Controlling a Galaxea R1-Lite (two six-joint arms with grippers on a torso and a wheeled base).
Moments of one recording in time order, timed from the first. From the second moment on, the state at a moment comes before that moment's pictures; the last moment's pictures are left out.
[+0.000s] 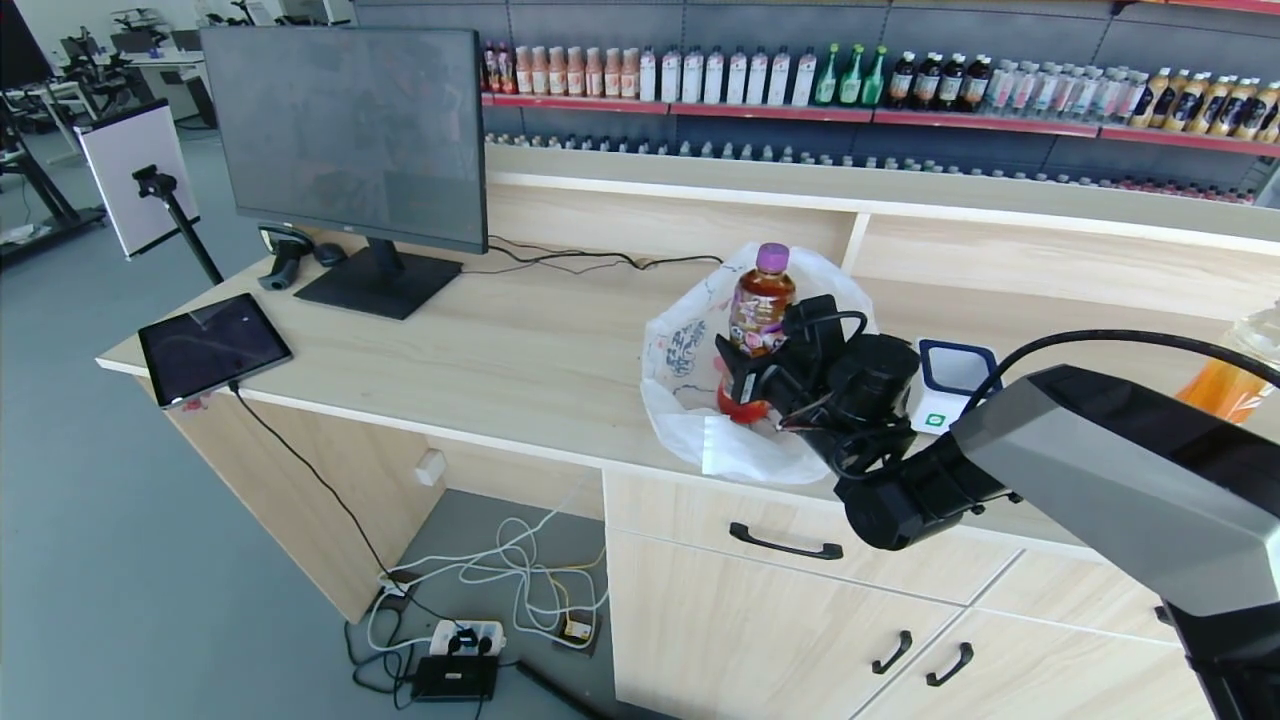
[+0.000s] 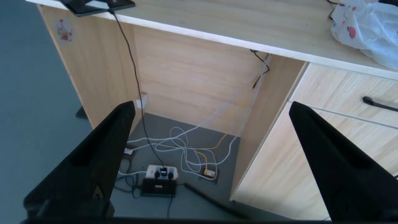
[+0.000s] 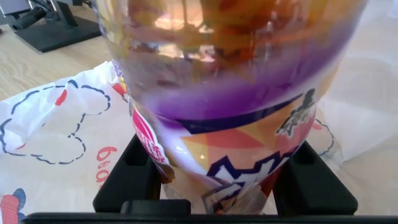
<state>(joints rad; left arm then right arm) 0.00 0.00 0.00 -0.01 0.00 -0.01 0.41 2.40 -1.31 -1.31 0.01 -0.05</state>
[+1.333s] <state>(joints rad) 0.00 0.00 0.00 -0.01 0.00 -0.01 0.48 2.38 -1.52 -1.09 0.01 -0.01</state>
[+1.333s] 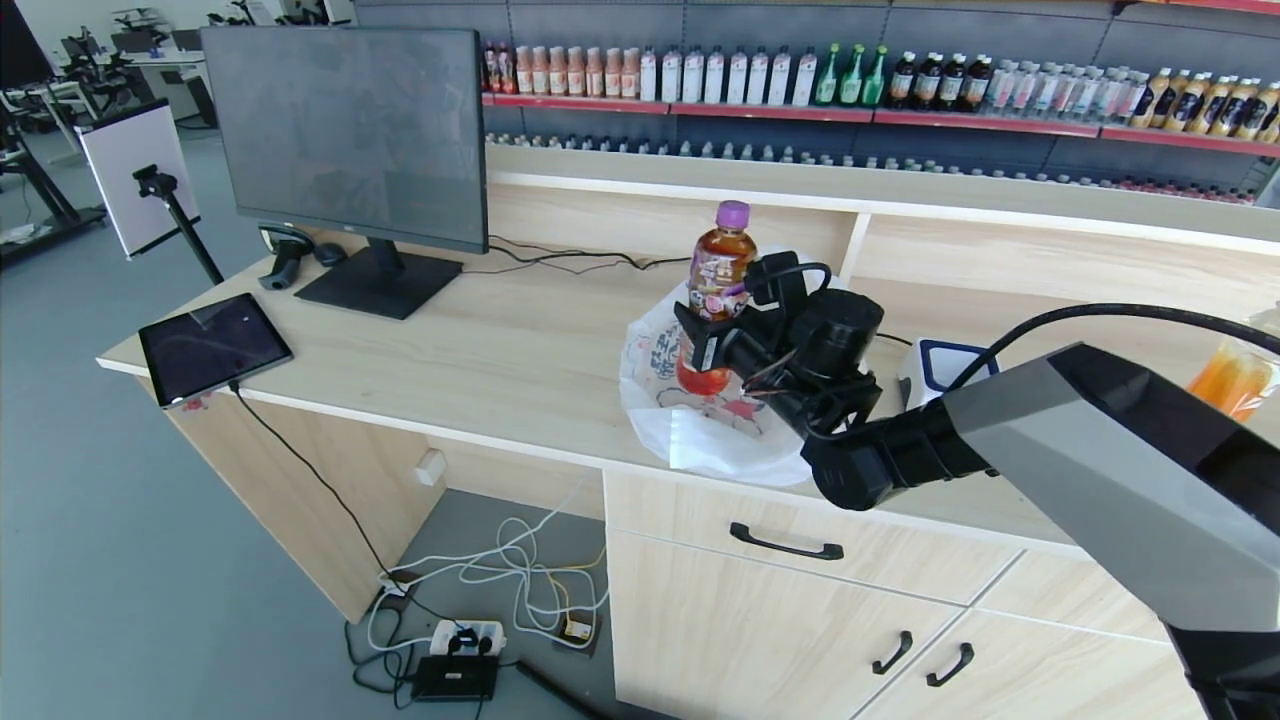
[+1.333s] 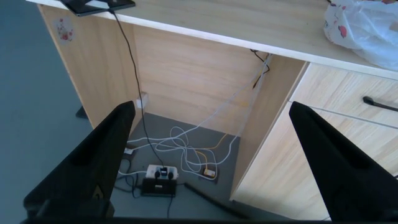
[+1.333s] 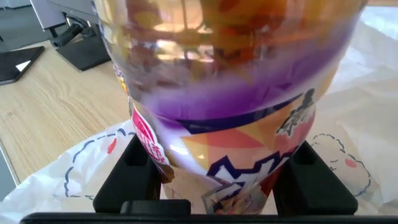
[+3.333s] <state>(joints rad) 0.00 0.00 0.00 -0.01 0.00 -0.01 0.49 2.52 -1.52 -1.26 0.00 0.04</state>
